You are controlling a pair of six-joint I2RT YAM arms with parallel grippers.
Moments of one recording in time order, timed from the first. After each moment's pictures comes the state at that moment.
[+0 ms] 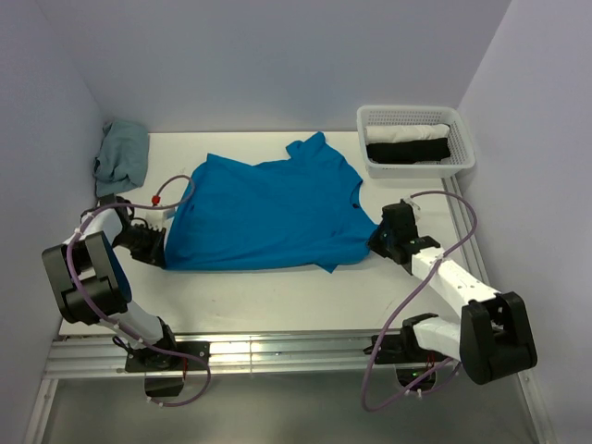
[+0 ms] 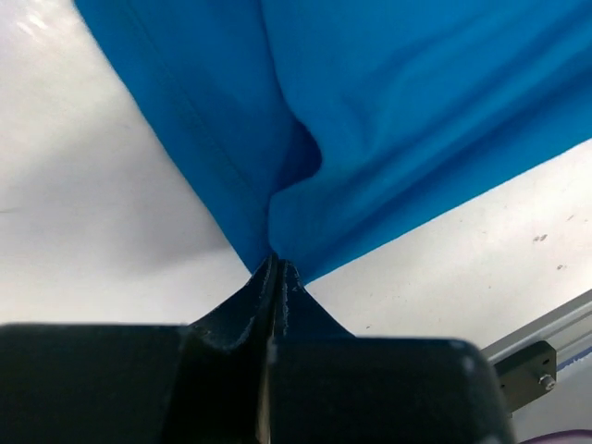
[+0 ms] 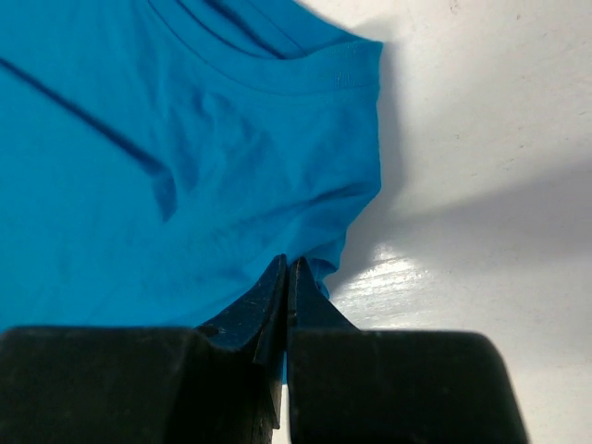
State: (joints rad) left arm 0.37 1.59 0.93 -0.84 0.42 0.74; right arm 0.23 1.15 0.55 -0.26 0.08 0.77
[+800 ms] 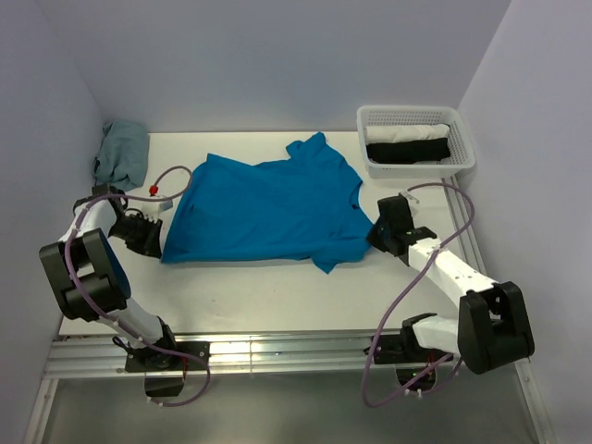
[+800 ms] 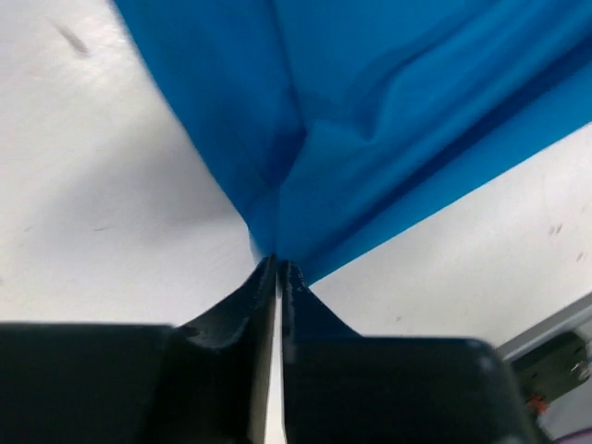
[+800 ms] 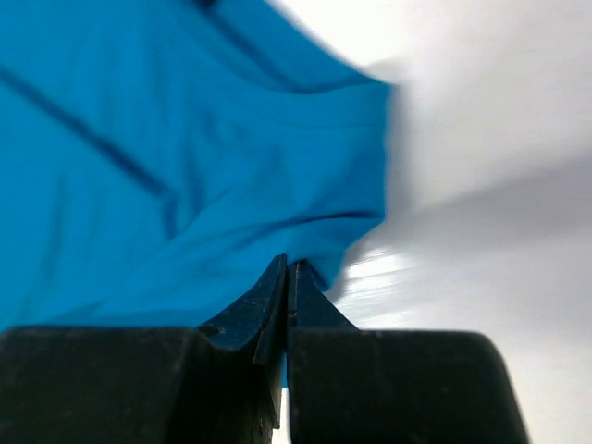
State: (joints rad) left arm 0.38 1.63 1.08 -0.91 0.45 0.82; right arm 0.29 1.21 0.64 -0.30 0.16 0.76
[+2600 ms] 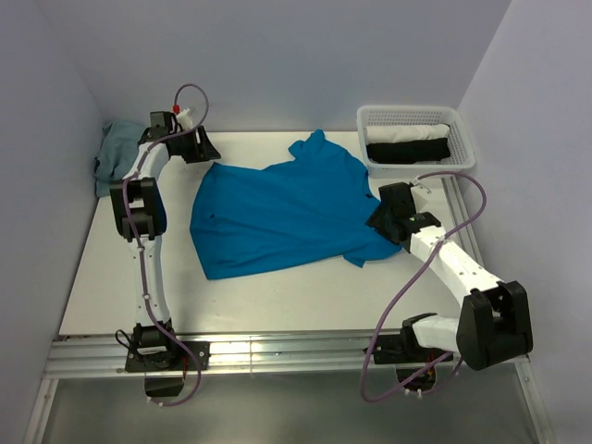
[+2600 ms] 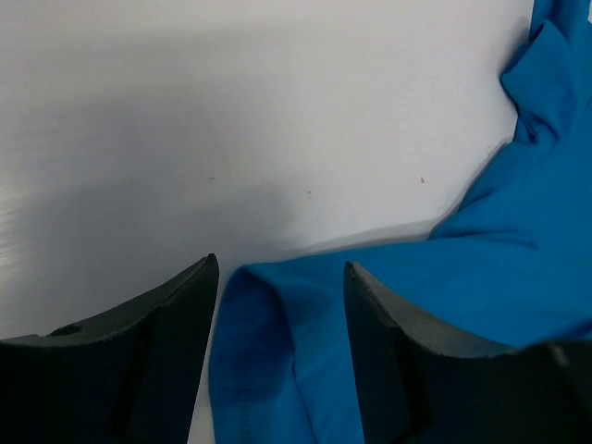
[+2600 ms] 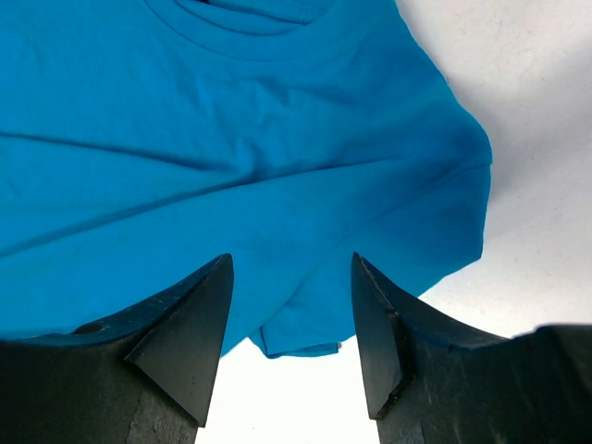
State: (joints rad) left arm 0.07 2.55 2.23 -0.47 0.66 -0.13; right arm 0.24 1.23 0.79 -0.49 0.31 0.83
